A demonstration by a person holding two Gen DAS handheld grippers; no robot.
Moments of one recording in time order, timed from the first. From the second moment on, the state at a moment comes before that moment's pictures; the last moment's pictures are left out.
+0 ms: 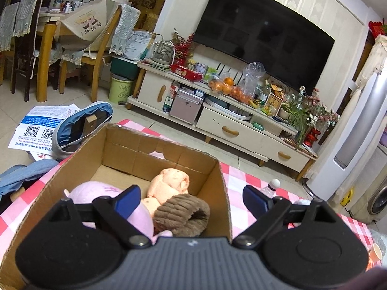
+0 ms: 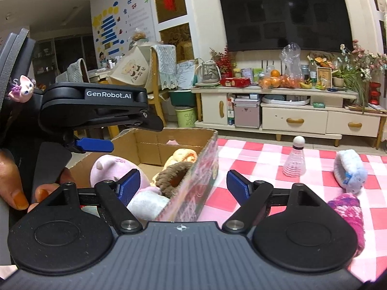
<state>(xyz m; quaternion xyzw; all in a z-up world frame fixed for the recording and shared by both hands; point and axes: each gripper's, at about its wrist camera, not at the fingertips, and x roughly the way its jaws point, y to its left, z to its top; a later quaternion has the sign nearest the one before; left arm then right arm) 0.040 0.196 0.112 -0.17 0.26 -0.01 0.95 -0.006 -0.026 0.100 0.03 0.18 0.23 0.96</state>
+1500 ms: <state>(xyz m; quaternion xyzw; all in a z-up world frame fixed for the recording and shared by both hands) 0.021 0.088 0.095 -0.04 0.29 -0.10 0.95 -0.009 -0.083 0.071 0.12 0.19 0.05 0.97</state>
